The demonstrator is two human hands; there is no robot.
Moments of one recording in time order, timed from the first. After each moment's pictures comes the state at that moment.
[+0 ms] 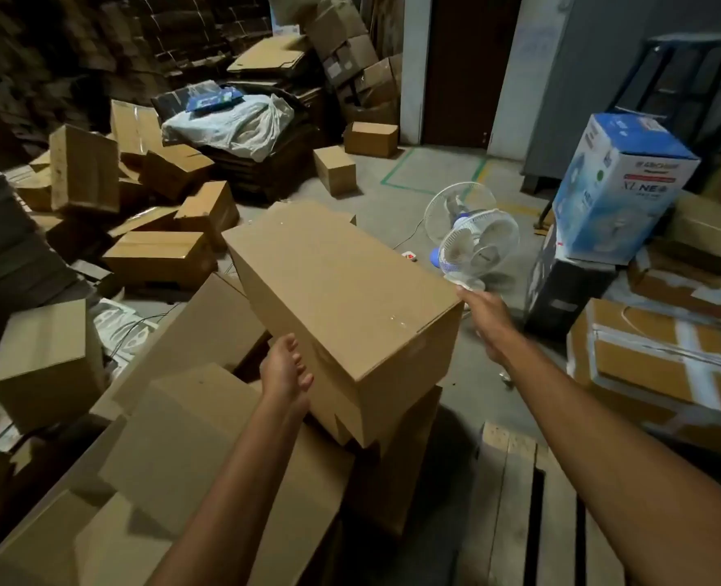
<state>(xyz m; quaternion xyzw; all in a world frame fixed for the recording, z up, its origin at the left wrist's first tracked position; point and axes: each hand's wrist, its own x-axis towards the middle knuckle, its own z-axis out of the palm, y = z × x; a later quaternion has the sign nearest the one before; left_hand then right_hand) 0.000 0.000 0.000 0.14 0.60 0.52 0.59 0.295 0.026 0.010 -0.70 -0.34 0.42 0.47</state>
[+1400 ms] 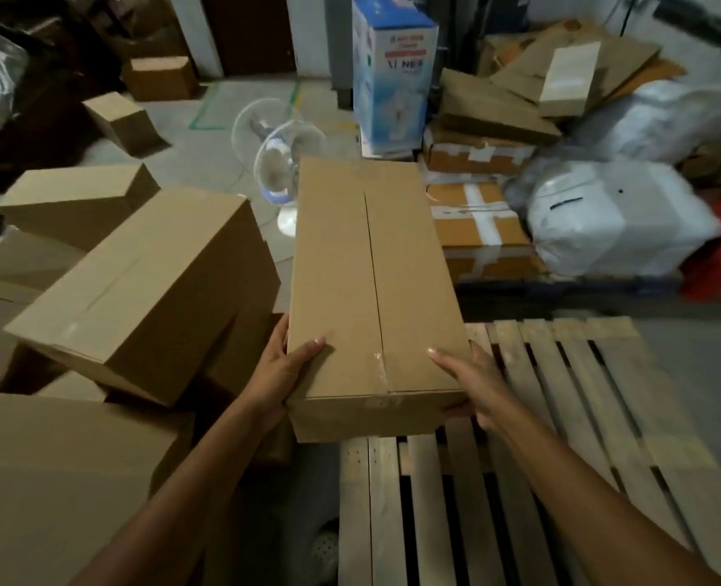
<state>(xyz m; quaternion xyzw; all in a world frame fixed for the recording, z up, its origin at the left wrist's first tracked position) 0.252 -0.172 -0.128 0.54 0.42 0.21 0.70 0.468 -0.342 -0.128 -0.76 -0.13 0.42 0.49</state>
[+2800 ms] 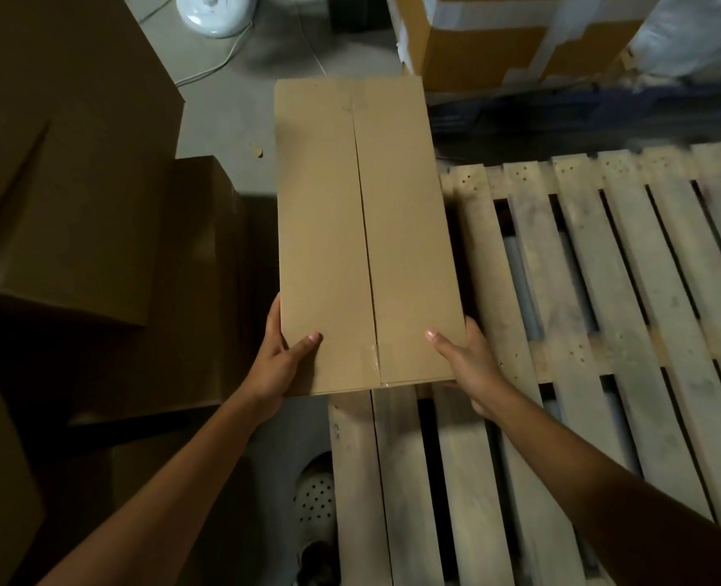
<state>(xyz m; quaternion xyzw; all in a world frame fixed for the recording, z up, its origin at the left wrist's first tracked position) 0.275 -0.104 -0.619 0.52 0.47 0.08 0.71 0.486 -0.291 -0.623 -0.81 -0.05 0.43 0.40</state>
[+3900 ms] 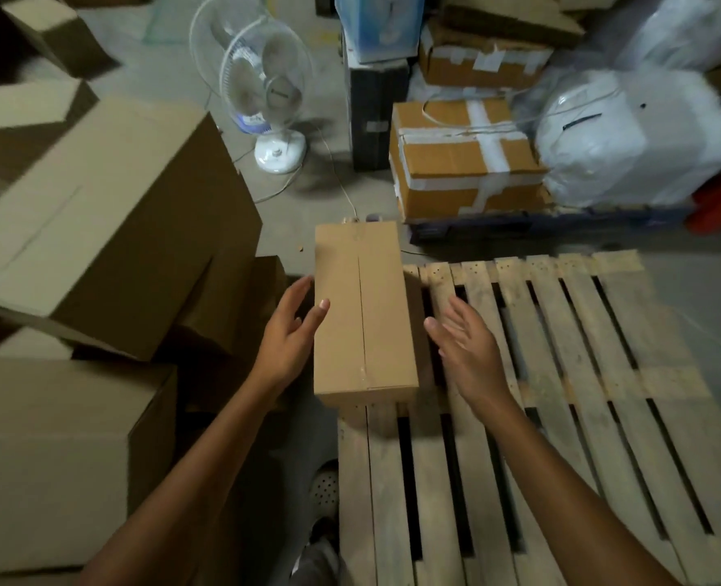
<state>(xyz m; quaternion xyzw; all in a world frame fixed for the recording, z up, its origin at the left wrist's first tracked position) 0.263 -0.171 -0.221 0.69 0.41 0.21 0.56 0.437 -0.346 -0.217 -0.76 -0.21 0.33 0.51</state>
